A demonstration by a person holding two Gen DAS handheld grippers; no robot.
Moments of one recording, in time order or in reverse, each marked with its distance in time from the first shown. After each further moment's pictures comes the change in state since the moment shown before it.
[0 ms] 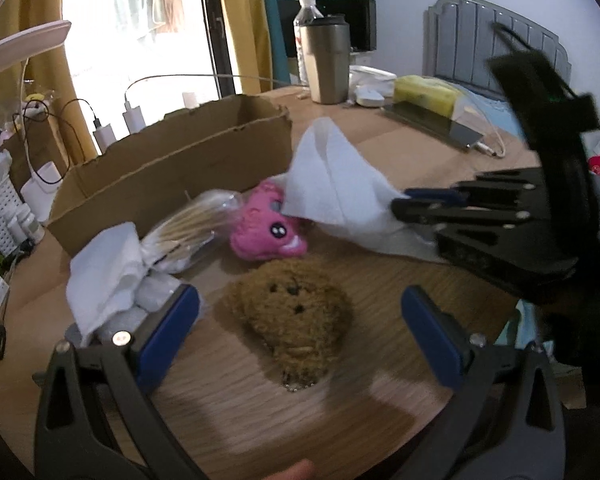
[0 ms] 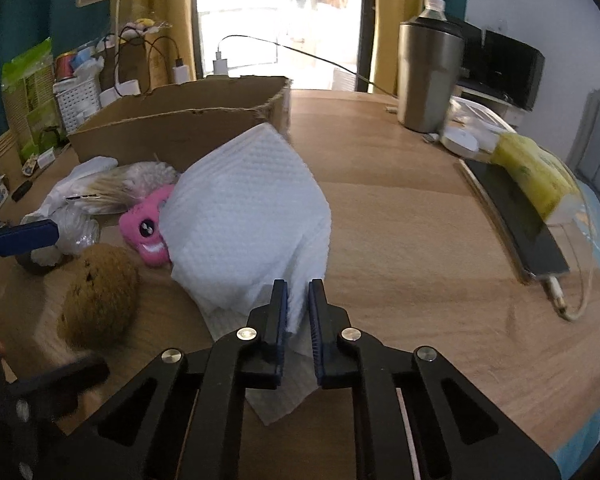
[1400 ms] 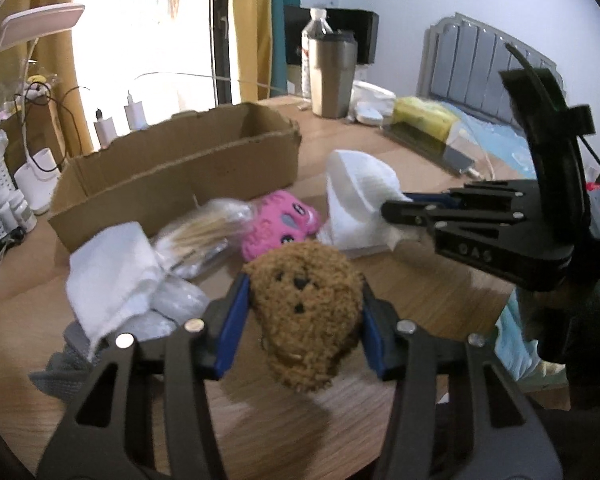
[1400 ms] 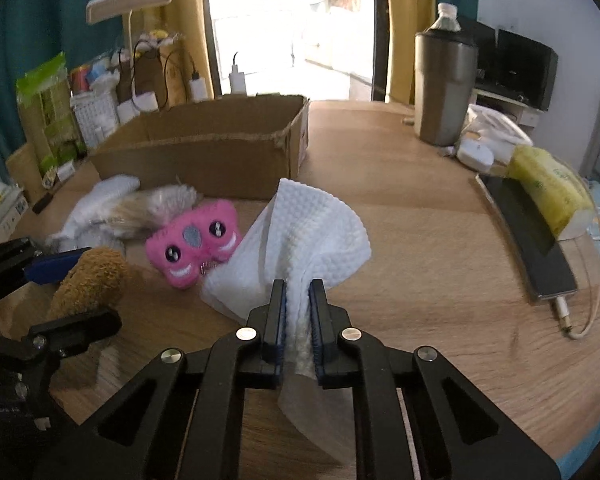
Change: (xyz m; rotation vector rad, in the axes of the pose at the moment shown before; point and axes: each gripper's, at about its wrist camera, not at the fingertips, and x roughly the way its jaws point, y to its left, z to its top) left arm -0.018 0.026 0.005 -0.076 -0.025 -0.081; right arm -0.008 0.004 0.021 0.003 -0.021 0.090
